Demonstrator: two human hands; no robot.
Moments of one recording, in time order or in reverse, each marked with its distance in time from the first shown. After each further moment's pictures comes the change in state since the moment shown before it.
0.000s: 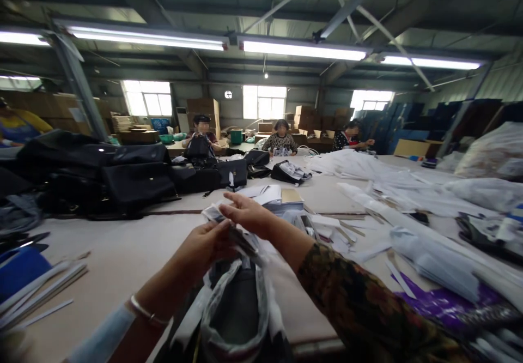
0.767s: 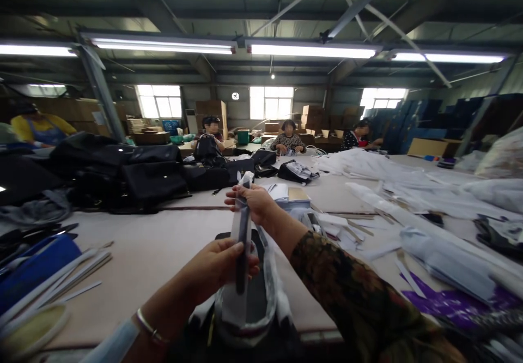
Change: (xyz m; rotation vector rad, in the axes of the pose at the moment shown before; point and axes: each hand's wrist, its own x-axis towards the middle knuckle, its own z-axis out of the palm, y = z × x) left_hand -0.046 -0.020 0.002 -0.054 -0.173 -0.165; right_hand 0.020 -0.016 0.022 0.409 0.260 0.090
